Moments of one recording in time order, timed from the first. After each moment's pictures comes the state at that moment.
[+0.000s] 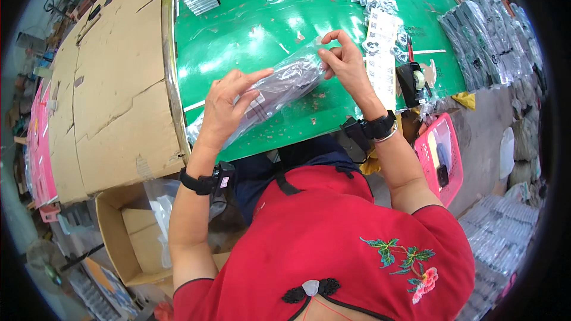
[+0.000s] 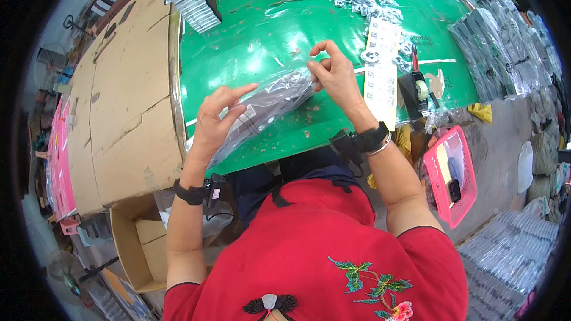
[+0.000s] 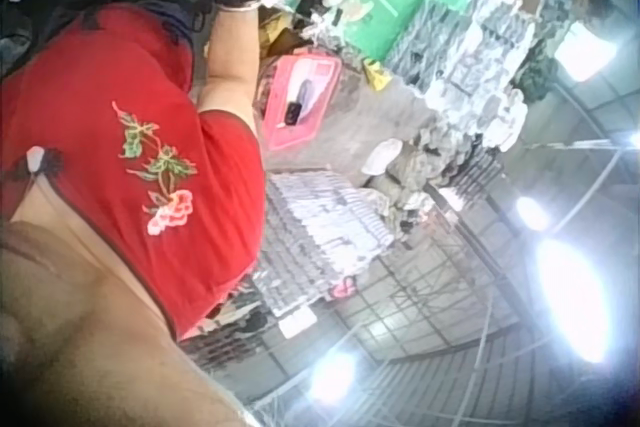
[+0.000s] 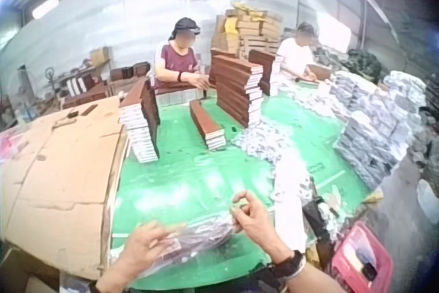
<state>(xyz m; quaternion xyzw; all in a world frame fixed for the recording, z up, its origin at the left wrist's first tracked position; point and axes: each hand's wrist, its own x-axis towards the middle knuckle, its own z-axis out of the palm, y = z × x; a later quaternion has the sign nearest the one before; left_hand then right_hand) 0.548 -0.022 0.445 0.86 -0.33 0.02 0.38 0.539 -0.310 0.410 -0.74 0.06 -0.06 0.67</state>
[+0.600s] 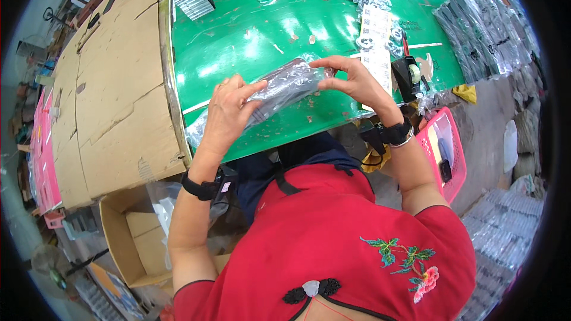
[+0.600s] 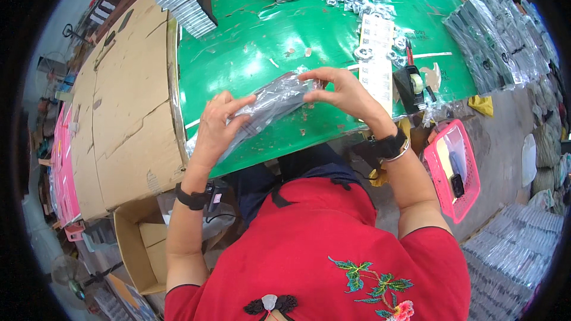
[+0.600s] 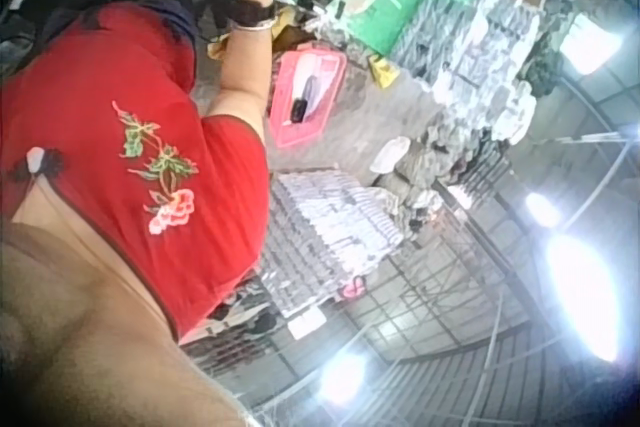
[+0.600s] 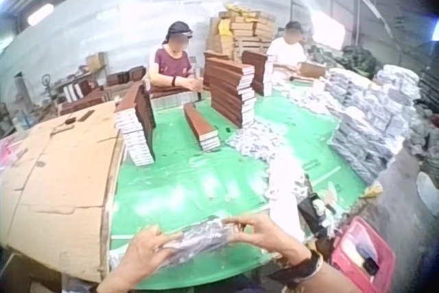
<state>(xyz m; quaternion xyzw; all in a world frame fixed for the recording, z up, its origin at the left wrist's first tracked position) 0.538 -0.030 0.439 0.89 -0.34 0.04 0.31 0.502 -0.336 0.425 -0.82 -0.10 0.00 0.56</state>
